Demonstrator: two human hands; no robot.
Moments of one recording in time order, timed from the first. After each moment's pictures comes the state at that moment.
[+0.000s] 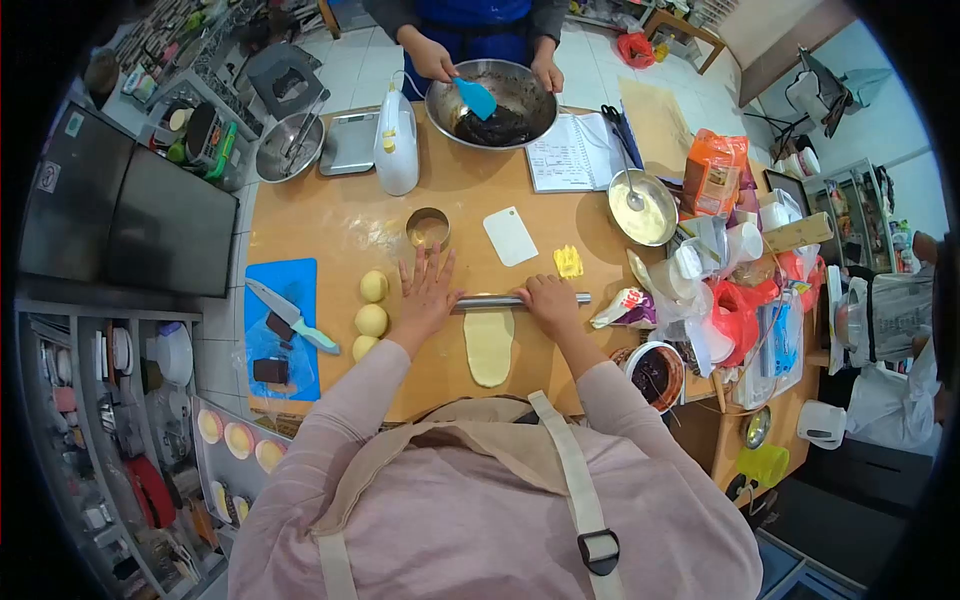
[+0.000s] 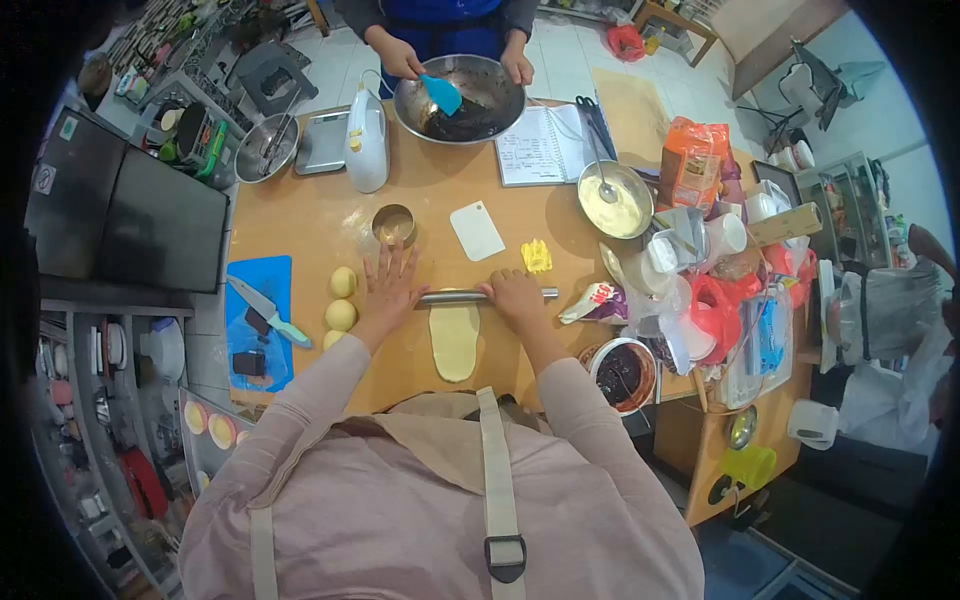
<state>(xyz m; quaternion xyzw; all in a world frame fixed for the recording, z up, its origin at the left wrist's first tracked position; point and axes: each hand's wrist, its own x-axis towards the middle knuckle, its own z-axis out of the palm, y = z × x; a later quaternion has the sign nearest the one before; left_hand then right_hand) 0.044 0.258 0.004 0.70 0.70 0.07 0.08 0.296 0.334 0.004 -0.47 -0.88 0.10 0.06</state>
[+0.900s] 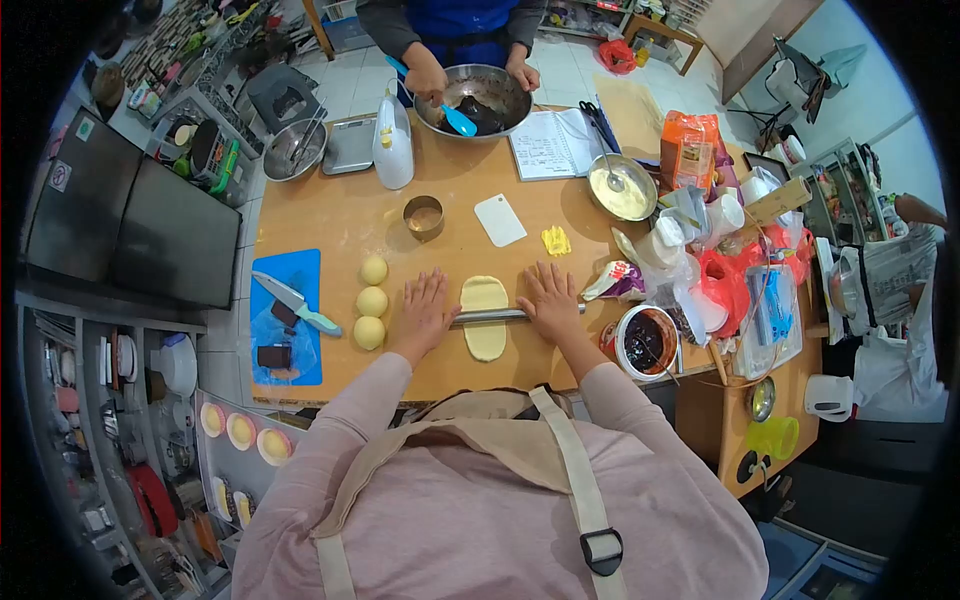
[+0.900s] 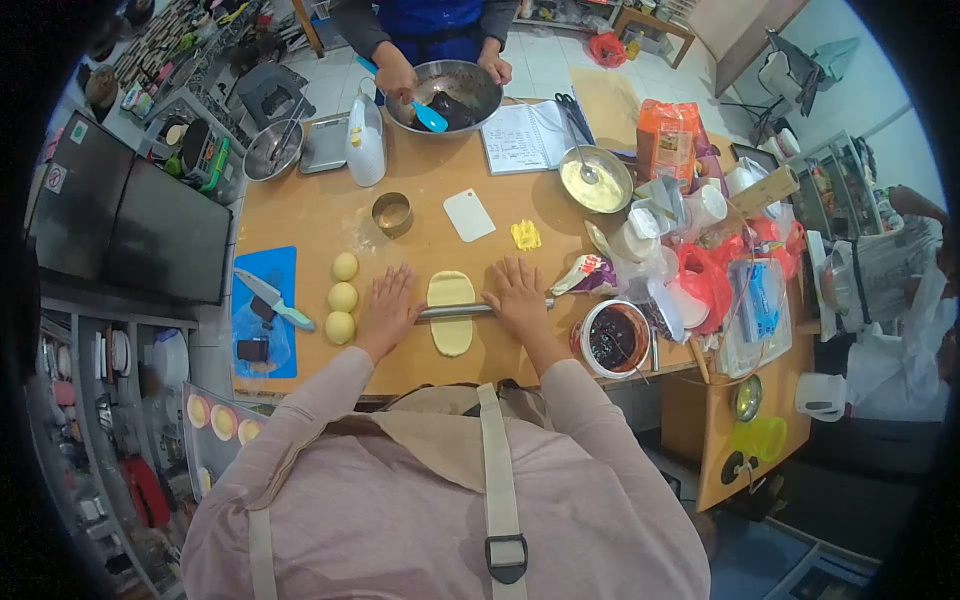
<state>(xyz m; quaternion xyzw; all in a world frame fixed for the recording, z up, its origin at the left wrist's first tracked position) 0.059 0.190 -0.001 0.73 0.67 0.08 0.11 0.330 0.271 -0.004 -0.52 -0.85 0.06 0.03</state>
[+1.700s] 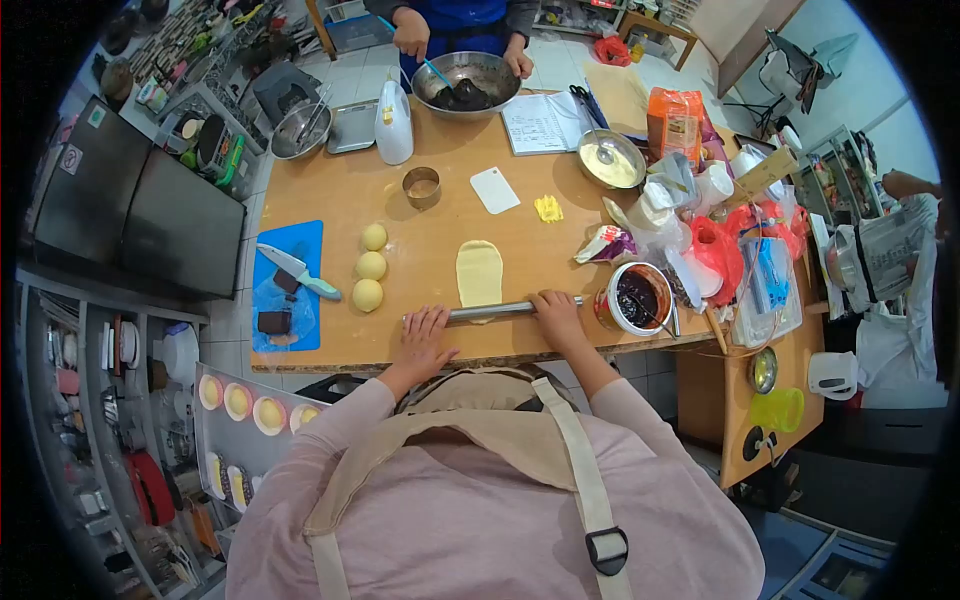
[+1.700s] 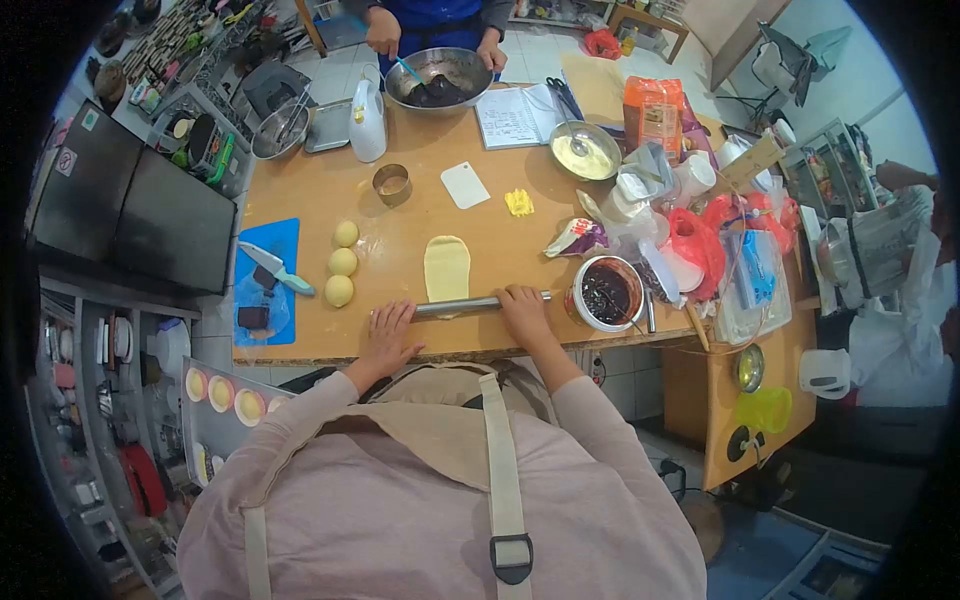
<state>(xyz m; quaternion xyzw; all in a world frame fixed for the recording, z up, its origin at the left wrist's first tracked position) 0.084 0.058 -0.002 0.76 0.63 0.10 0.15 0.378 0.179 -0.002 -0.44 -0.88 0.14 0.13</state>
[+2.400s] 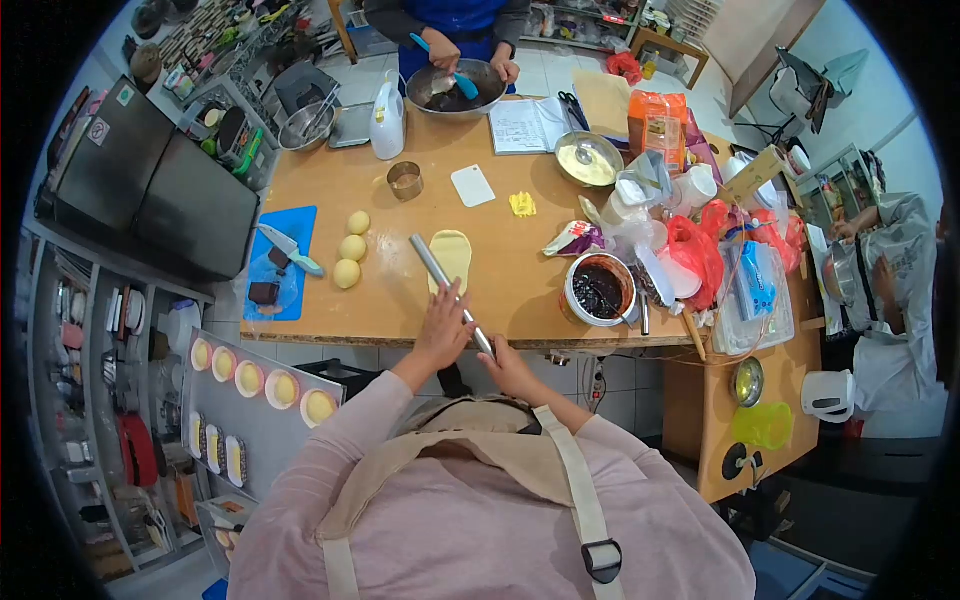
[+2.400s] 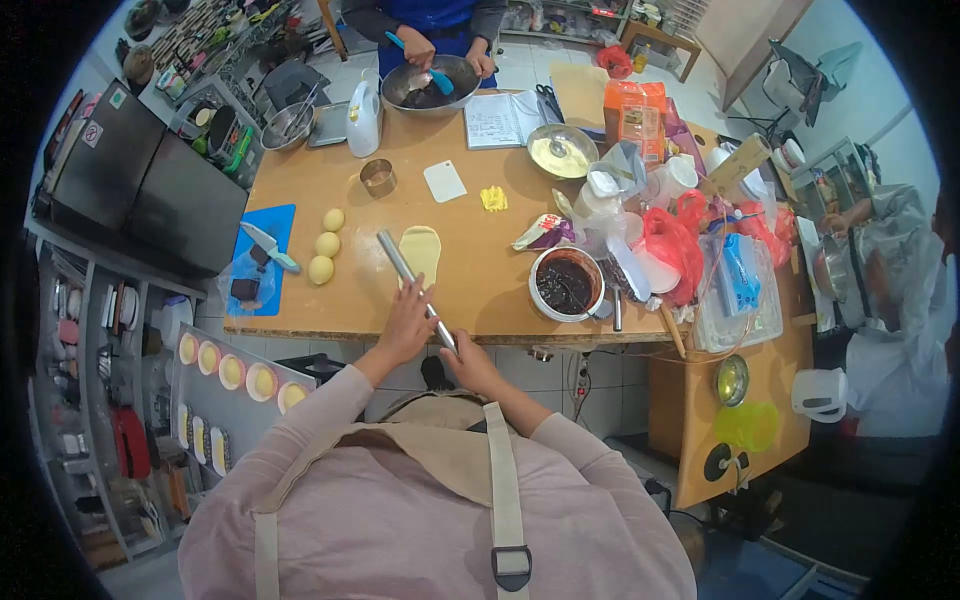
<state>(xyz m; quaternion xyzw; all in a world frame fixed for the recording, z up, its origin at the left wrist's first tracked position) 0.204 0.076 0.033 0.73 0.63 0.21 0.16 0.401 0.078 0.025 -0.43 -0.71 0.53 0.17</state>
